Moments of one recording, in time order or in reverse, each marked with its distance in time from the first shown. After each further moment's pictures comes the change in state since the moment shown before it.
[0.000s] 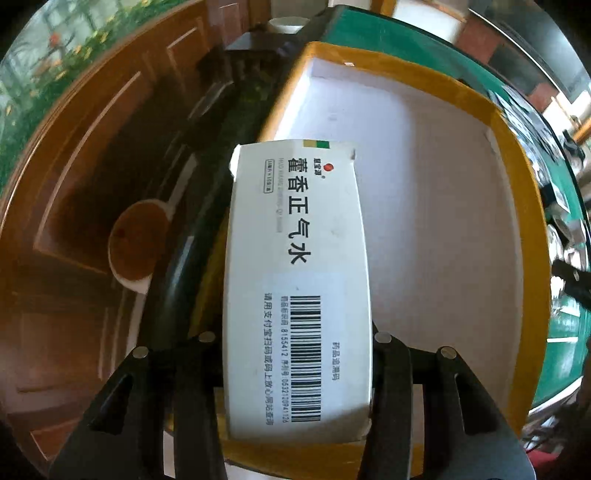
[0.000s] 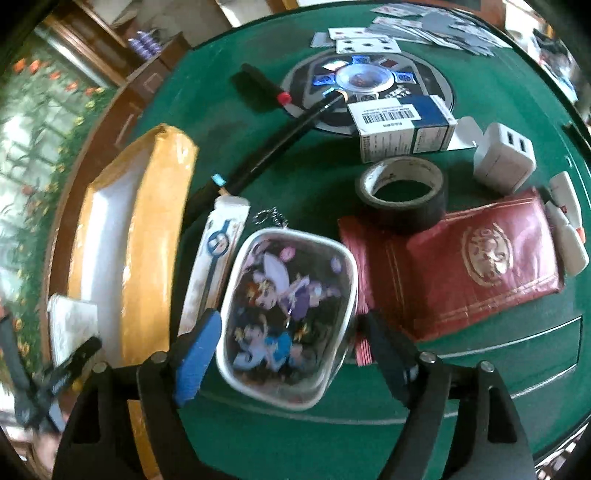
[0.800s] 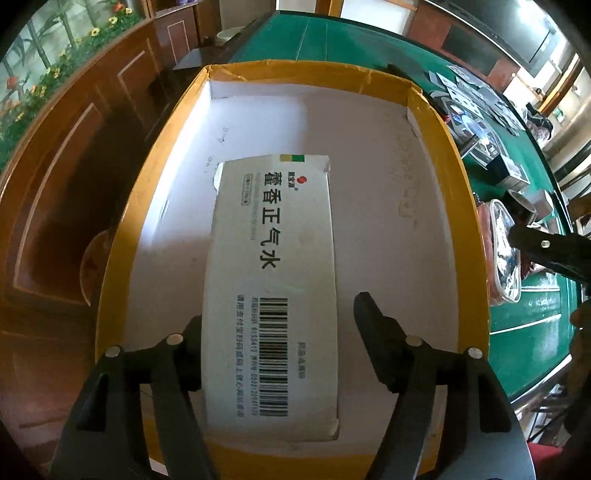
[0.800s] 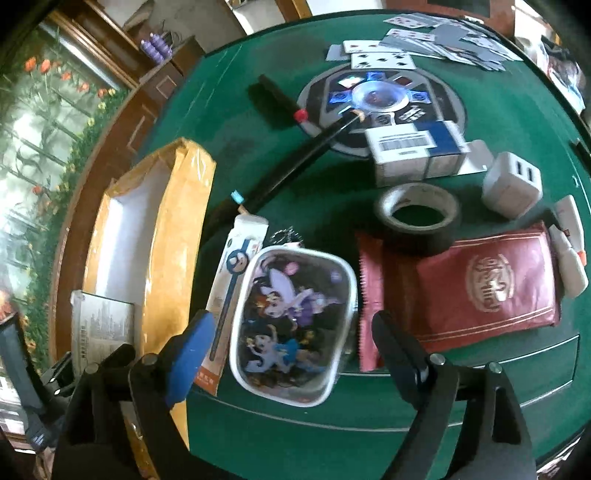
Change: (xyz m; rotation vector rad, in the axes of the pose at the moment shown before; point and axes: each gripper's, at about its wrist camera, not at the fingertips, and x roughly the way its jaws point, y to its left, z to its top) left arm -0.005 -0.059 0.007 0.108 -0.021 -0.096; right arm -0.013 0.012 0.005 -0.033 -0.011 0.029
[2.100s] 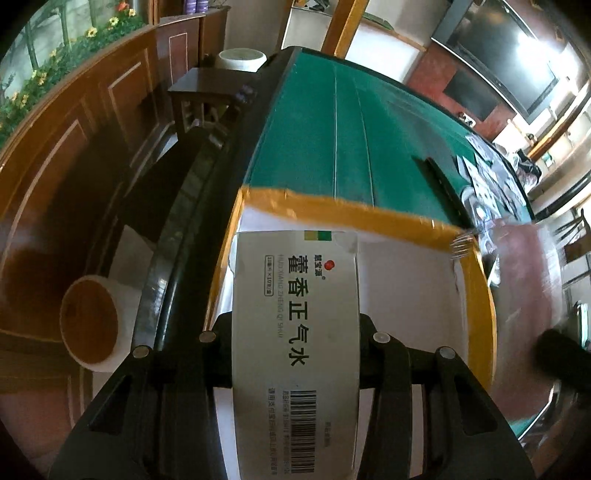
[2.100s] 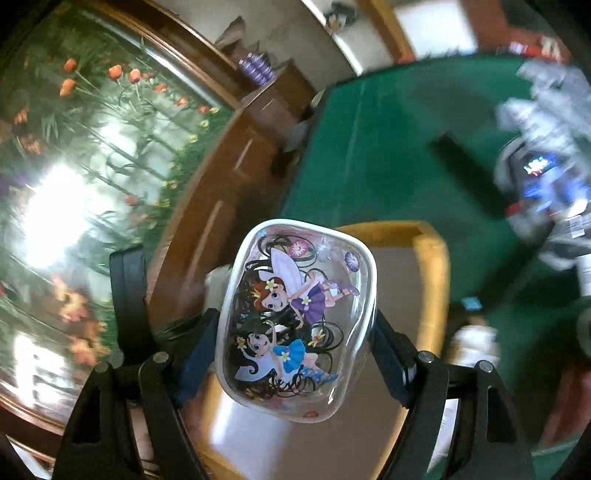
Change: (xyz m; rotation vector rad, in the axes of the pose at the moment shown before) left arm 0.023 0.072 0.134 -0.074 -0.087 -0.124; right arm 0.015 0.134 0.071 -0.087 -0.103 0.409
